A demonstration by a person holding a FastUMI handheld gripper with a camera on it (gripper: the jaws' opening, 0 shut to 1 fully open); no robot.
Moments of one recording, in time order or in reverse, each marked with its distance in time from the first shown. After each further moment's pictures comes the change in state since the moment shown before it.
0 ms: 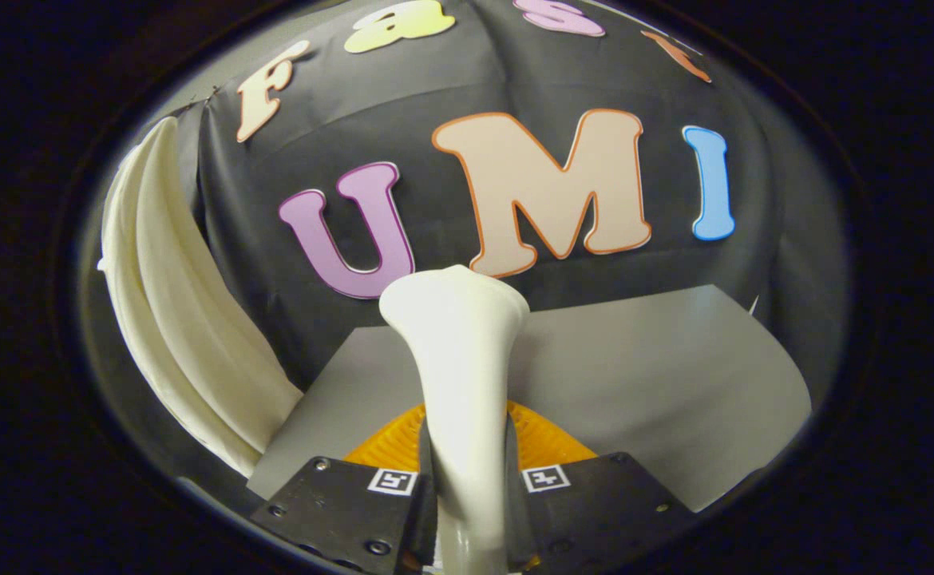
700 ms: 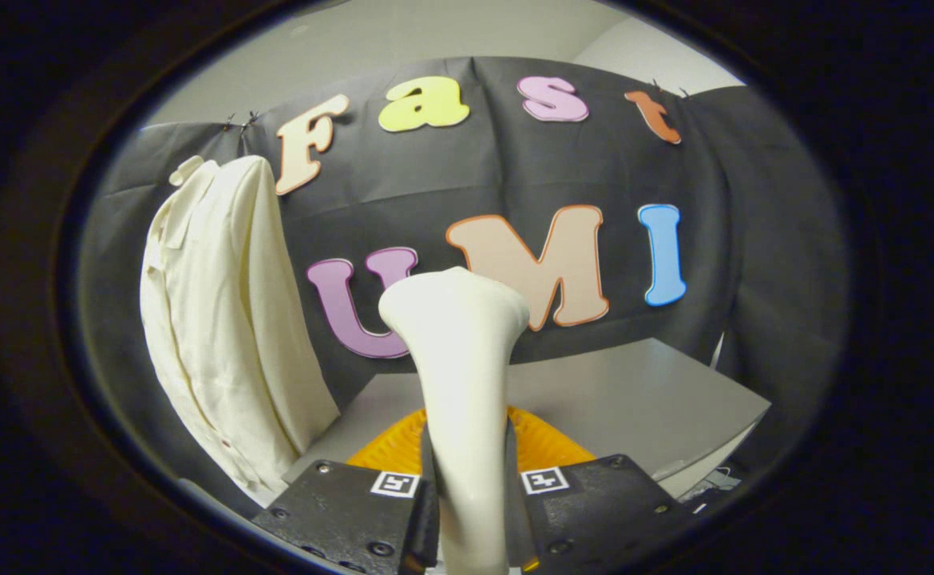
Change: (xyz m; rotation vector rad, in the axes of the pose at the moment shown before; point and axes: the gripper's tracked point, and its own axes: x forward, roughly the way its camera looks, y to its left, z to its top) arm -0.116 0.025 -0.012 -0.014 -0.340 -0.071
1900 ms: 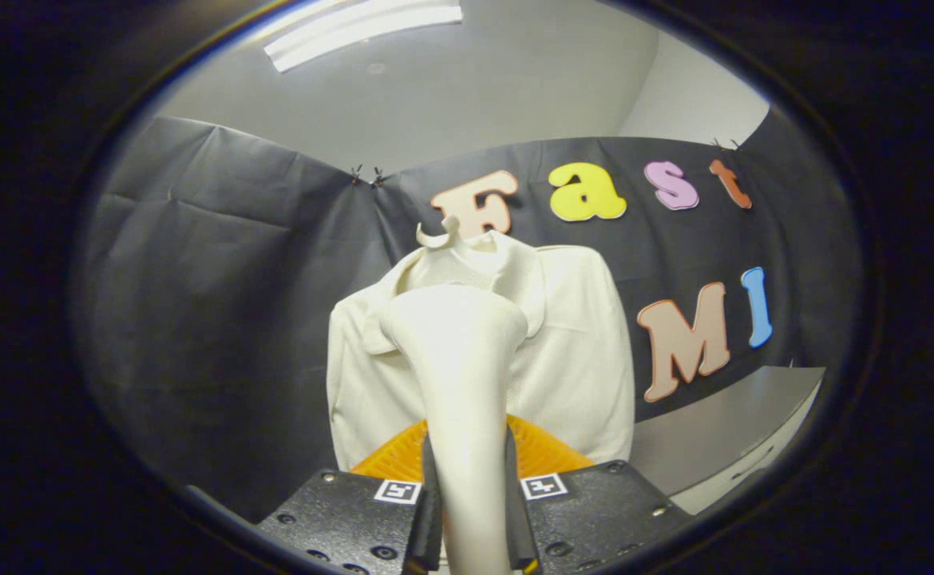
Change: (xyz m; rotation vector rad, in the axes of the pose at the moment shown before) arm -0.104 0.380 -0.009 0.027 -0.236 0.287
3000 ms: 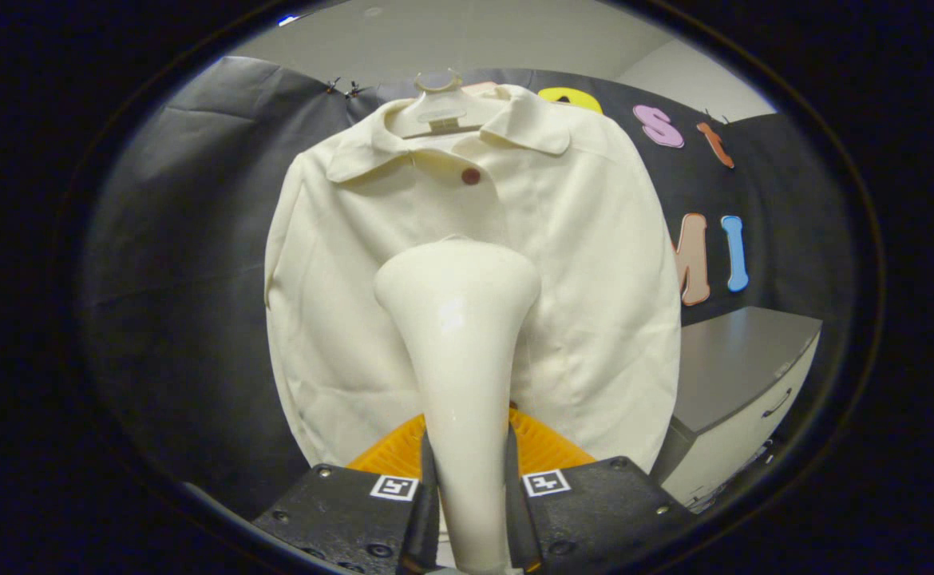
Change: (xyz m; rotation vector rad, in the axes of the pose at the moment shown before) arm 0.063 -0.017 -0.145 -0.035 0.241 -0.234
